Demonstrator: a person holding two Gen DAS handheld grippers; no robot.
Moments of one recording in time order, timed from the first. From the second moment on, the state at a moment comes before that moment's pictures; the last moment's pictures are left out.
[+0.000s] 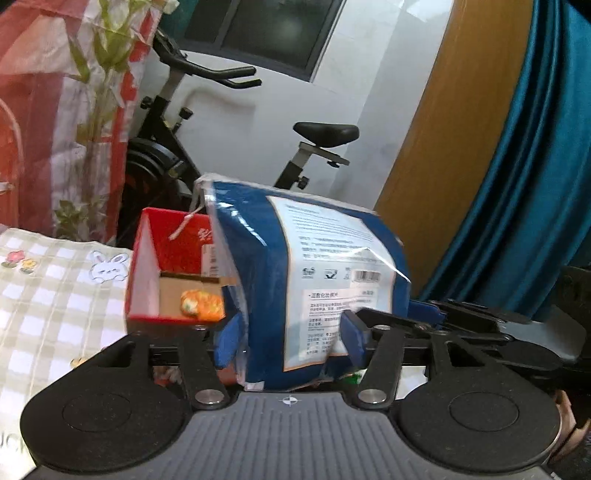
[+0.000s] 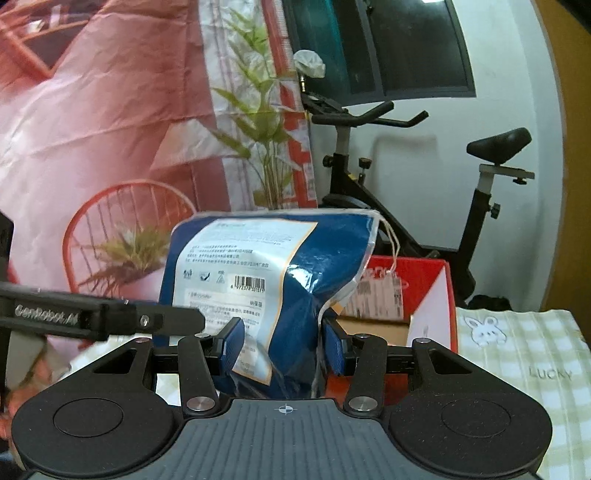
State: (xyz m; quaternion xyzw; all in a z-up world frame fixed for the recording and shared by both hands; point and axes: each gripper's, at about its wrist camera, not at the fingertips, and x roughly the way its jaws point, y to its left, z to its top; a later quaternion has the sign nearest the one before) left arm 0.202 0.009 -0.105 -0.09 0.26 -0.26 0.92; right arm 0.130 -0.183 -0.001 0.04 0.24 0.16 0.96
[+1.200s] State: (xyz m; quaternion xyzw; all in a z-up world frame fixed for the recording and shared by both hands) left arm 0.316 -0.007 -0.137 0.00 0.34 -0.20 0.92; right arm 0.275 -0.182 -0.088 0.04 0.37 0.10 0.92
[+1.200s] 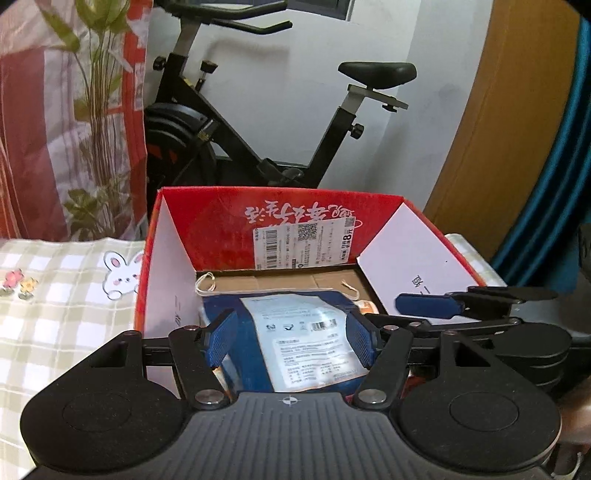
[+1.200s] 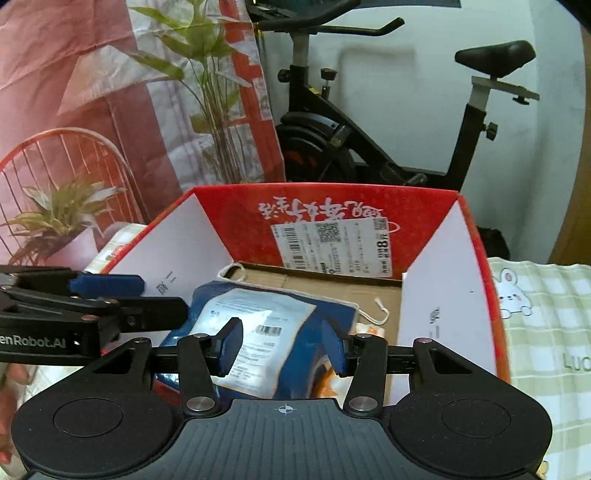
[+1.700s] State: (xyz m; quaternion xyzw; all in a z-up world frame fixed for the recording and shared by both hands) left arm 0.265 0.003 -0.108 0.04 0.30 -0.12 0.95; right arm 0.217 -0.195 -0.047 0.03 0.29 0.10 0.95
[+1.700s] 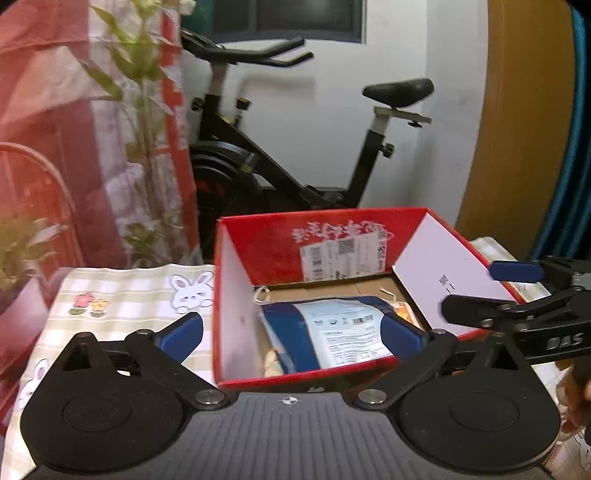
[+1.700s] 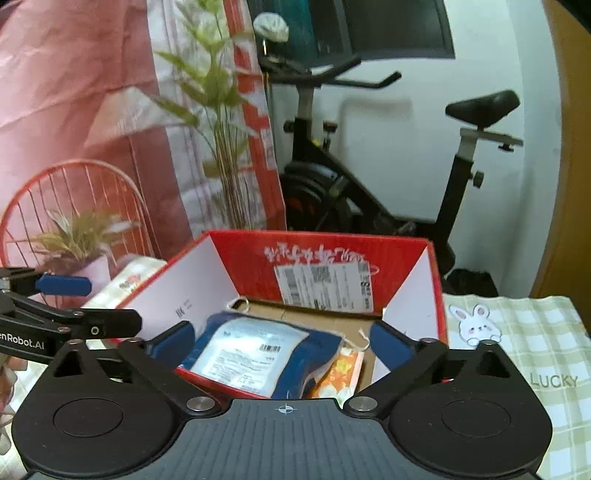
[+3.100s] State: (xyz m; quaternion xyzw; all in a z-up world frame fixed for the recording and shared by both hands) left arm 0.147 0.012 -0.150 0.05 0.28 -0.10 0.95; right arm 0.056 -0.170 -0.088 0.00 0.22 0.05 0.97
